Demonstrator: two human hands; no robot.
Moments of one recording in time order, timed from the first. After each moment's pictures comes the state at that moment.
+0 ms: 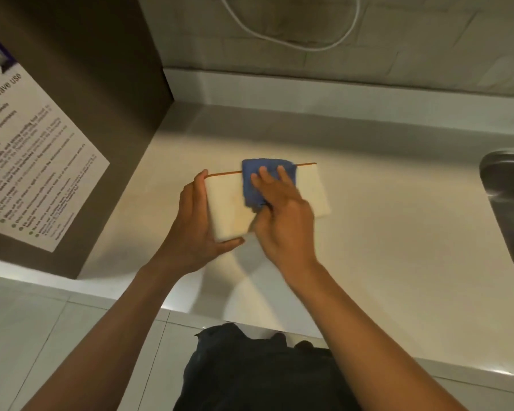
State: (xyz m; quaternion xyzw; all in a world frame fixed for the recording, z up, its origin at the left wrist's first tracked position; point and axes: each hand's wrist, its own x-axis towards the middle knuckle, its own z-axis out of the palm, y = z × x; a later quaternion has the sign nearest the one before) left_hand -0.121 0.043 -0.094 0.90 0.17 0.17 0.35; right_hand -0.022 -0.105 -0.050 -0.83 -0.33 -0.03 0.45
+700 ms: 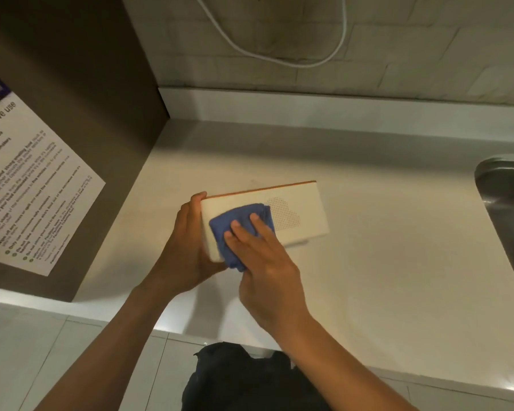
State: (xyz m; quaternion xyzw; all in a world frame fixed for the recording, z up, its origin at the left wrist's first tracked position) left_hand -0.116 0.047 -0.092 0.90 0.14 0.13 0.39; right_hand -0.056 -0.125 -0.081 -0.80 -0.49 -0.10 0.34
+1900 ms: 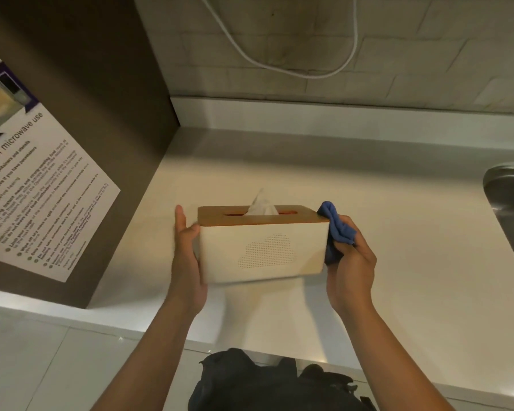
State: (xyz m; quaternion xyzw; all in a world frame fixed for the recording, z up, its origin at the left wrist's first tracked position) left_hand -0.129 0.030 -0.074 0.46 0.36 0.25 0.77; right_hand 0.016 -0.161 -0.107 -0.49 0.00 0.17 0.85
